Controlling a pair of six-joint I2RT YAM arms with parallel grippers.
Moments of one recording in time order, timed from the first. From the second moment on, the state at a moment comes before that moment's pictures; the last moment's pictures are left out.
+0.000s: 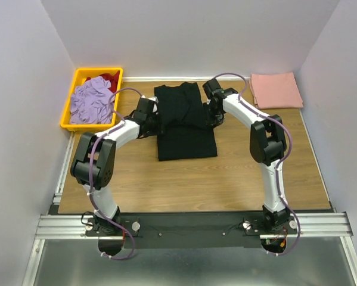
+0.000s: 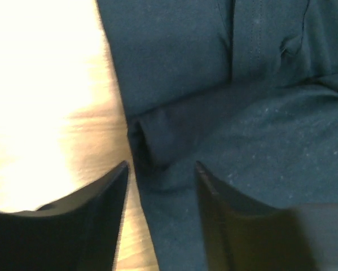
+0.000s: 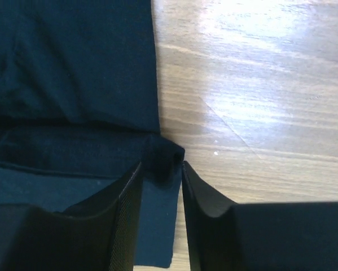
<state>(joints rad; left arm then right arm) -0.34 1.81 1.16 -0.21 0.10 -0.40 0.43 2.25 1.90 -0.87 0.07 0.27</state>
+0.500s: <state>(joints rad) -0.53 1.51 1.02 -0.18 0.06 -0.49 0.53 1.97 1.64 -0.65 -0.03 0.34</state>
